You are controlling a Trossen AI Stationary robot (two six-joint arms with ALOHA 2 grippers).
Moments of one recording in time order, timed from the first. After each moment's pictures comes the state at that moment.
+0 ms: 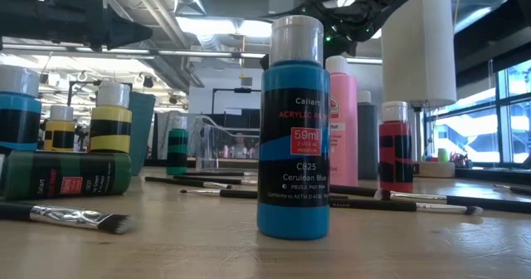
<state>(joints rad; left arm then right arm) 0.14 0.15 0.10 0.23 -0.45 0.22 -0.39 1.83 1.26 0.01 0.24 0.19</state>
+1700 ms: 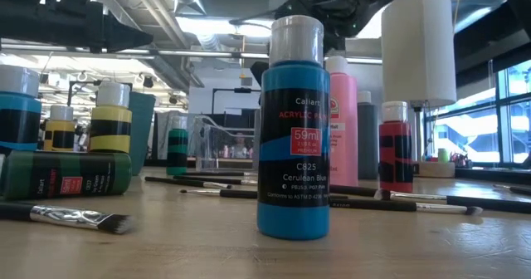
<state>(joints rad) 0.14 0.15 0.10 0.18 -0.45 0.25 -0.33 1.89 1.39 -0.13 0.44 0.12</state>
